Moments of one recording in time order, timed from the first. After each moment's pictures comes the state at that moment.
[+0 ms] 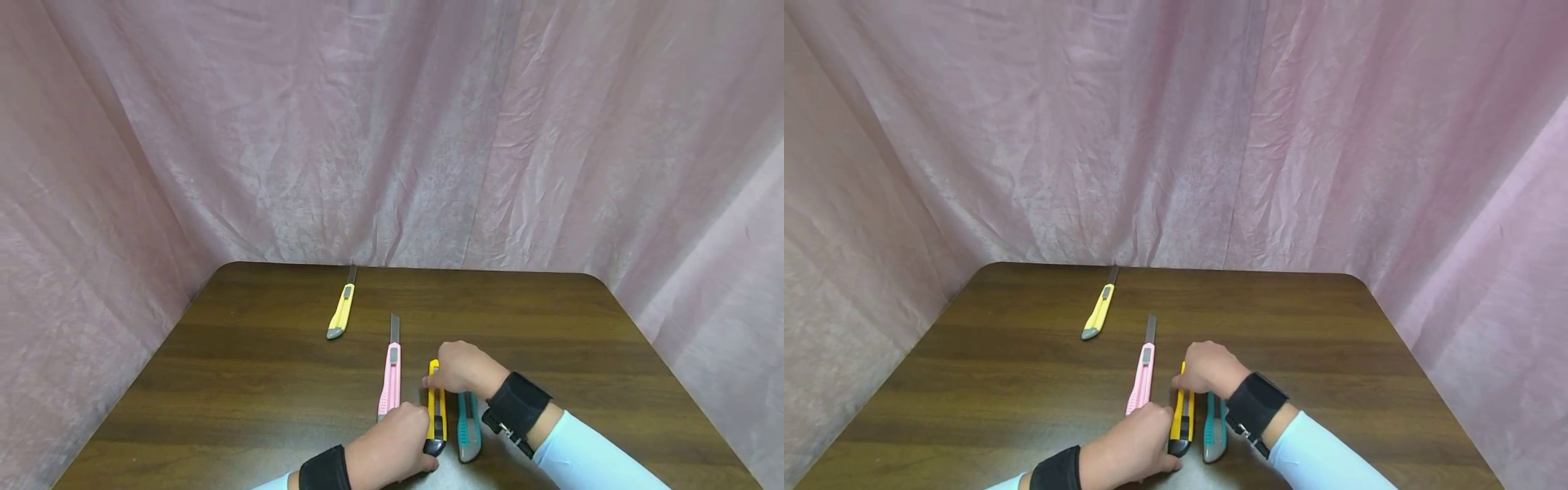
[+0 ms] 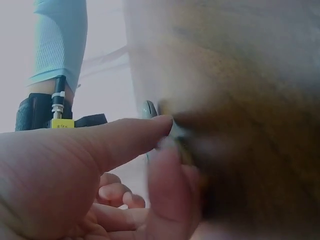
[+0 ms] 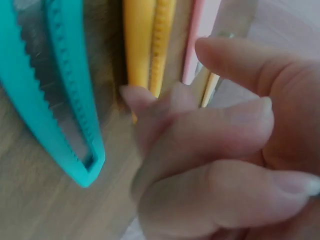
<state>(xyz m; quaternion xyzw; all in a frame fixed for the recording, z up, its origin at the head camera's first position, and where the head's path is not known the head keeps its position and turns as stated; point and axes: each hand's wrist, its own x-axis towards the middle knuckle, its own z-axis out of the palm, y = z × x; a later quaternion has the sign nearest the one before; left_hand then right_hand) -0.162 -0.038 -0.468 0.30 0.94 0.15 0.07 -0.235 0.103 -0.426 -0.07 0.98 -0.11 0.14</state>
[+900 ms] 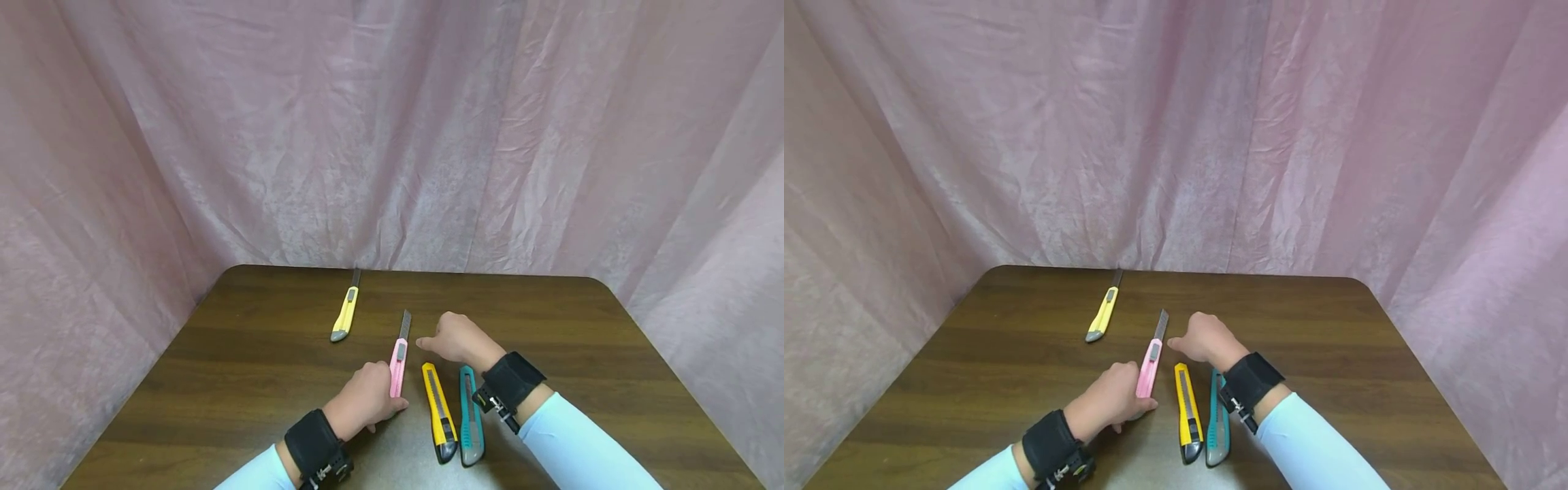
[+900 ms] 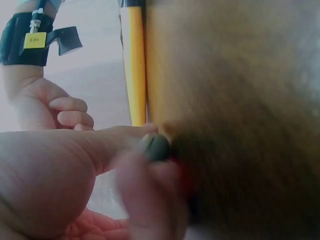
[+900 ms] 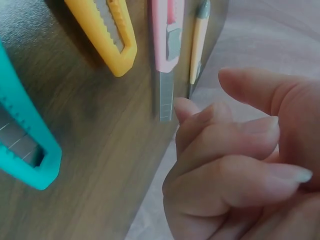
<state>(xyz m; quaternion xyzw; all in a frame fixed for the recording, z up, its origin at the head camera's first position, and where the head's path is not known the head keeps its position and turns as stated) -0.216 -0.081 -0.469 0.12 0.96 0.25 0.10 -0.268 0.105 -0.409 -0.10 0.96 -0.24 0.09</state>
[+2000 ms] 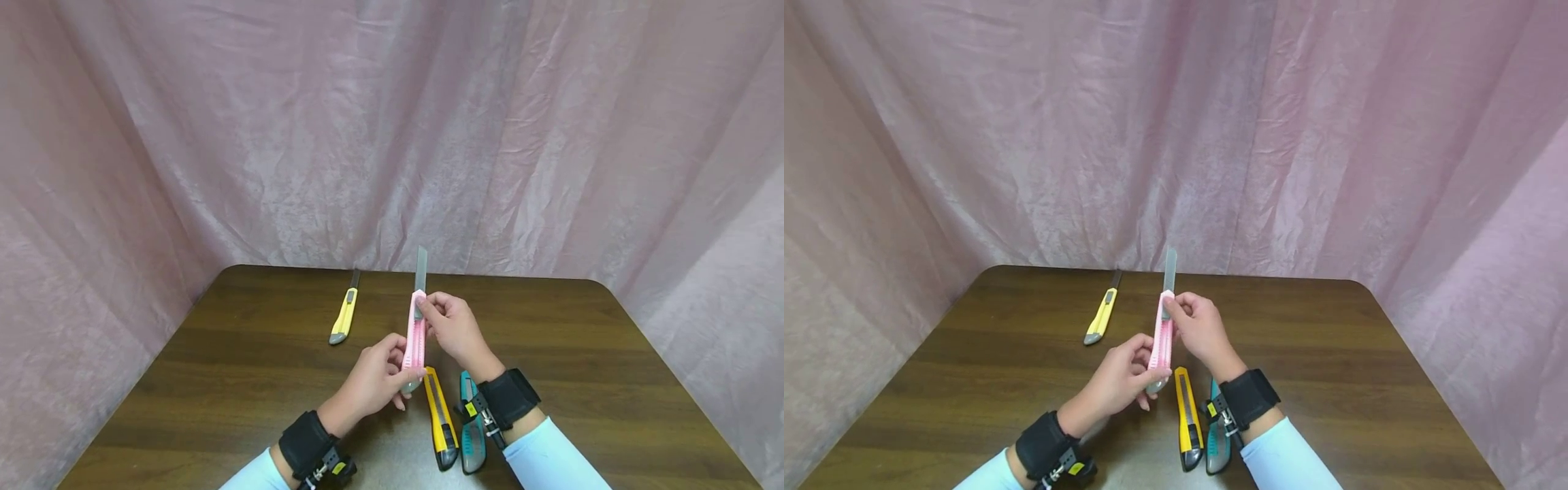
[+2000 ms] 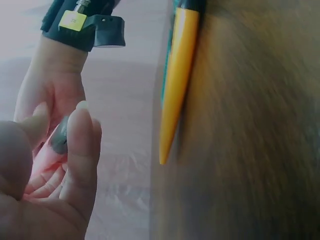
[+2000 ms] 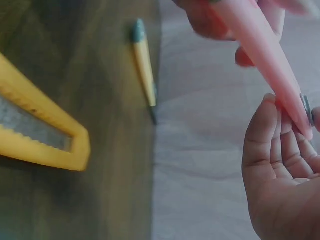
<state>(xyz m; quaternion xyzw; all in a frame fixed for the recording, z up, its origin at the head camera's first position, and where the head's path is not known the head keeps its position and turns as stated) -0.234 -0.080 -0.454 0.23 0.77 0.59 0.06 -0.284 0.095 -0.414 -0.15 0.76 -0.62 -0.06</state>
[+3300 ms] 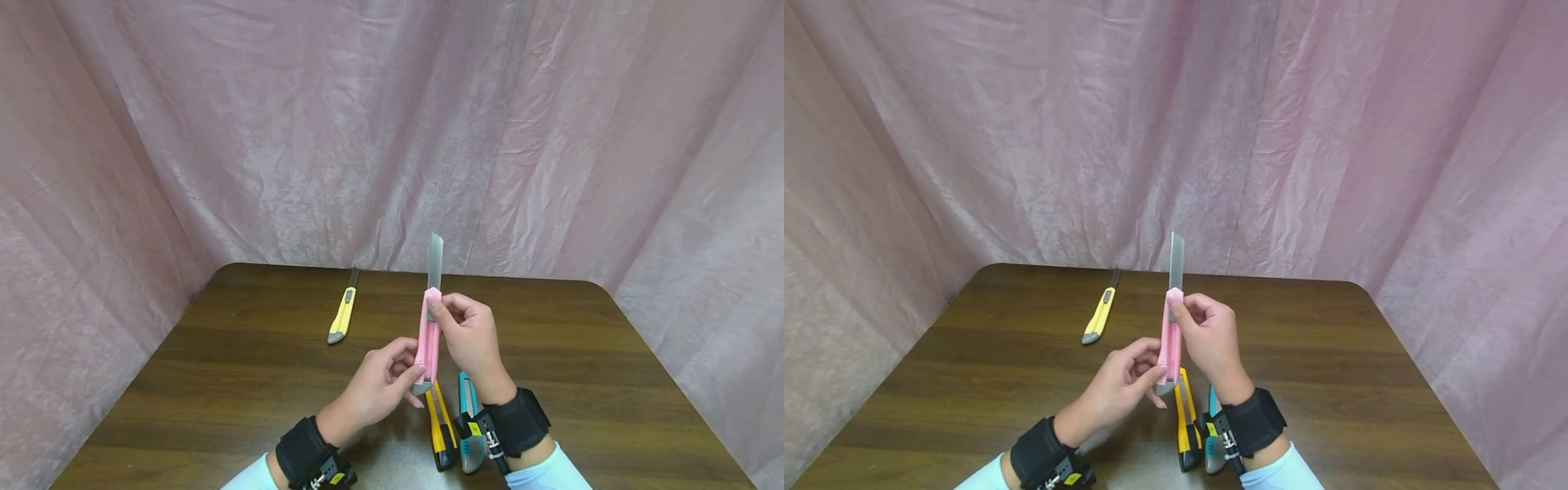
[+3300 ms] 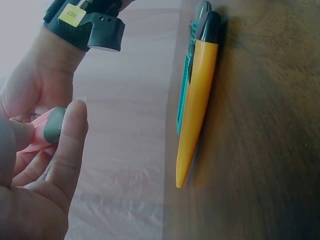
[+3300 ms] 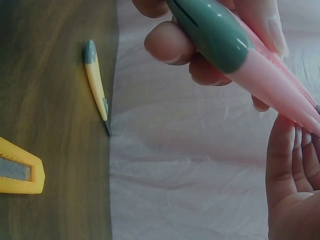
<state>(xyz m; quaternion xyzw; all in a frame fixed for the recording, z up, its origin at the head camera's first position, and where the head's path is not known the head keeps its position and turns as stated) -0.201 -0.074 -0.415 0.36 0.66 0.66 0.04 -0.234 0.095 -0.377 -0.20 0.74 -0.59 -0.25</state>
